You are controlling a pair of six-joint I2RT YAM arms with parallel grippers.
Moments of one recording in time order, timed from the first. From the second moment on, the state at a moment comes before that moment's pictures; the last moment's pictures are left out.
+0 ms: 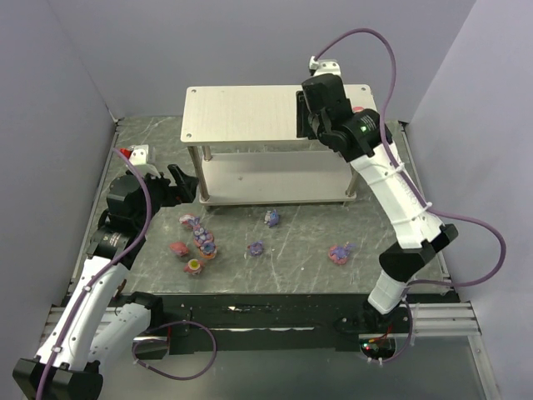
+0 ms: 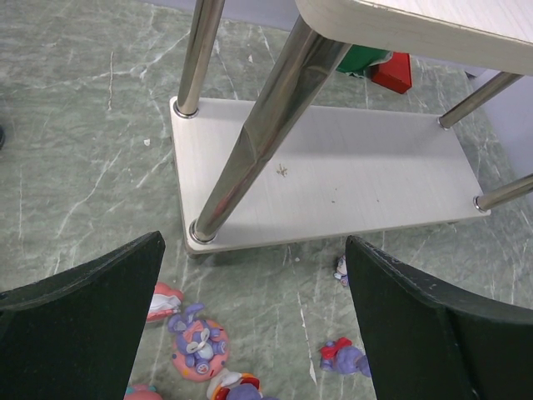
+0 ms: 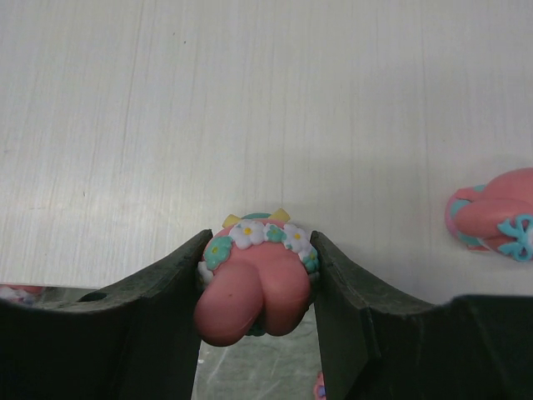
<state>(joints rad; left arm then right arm) -0.23 0.78 0.82 -0.26 0.05 -0.37 0.63 1.69 2.19 -1.05 0.51 0.28</state>
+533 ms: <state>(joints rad) -0.23 0.77 0.82 -0.26 0.05 -0.37 0.58 1.77 2.32 -1.21 0.44 0.27</state>
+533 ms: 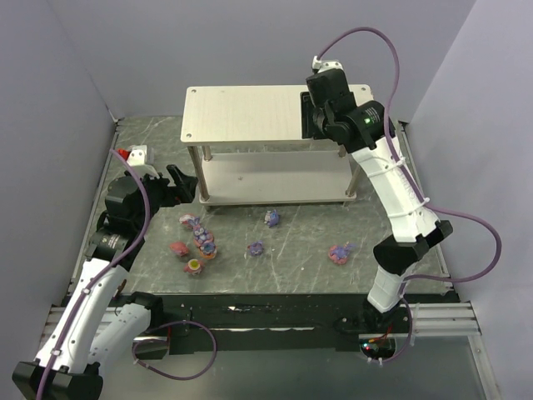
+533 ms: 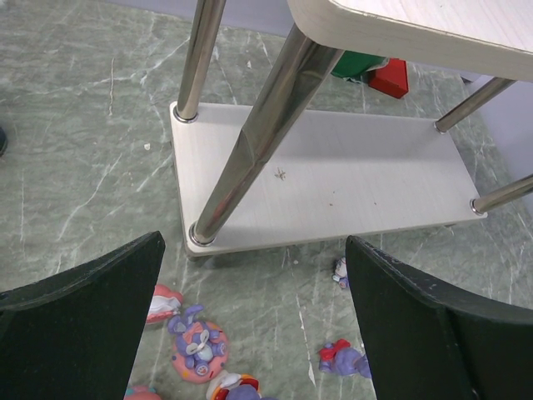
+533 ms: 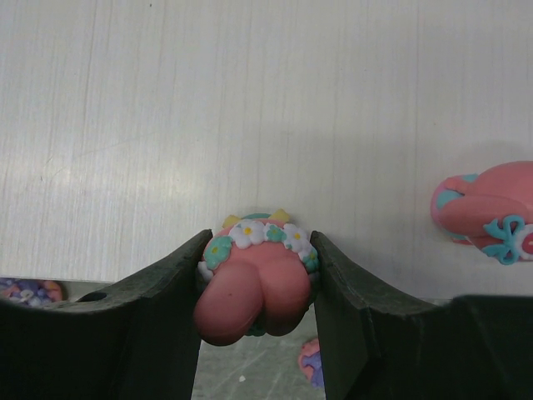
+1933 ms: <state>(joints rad) -0.23 0.75 0.82 -0.27 0.04 -0.36 0.58 1.68 2.14 -1.03 0.43 0.23</state>
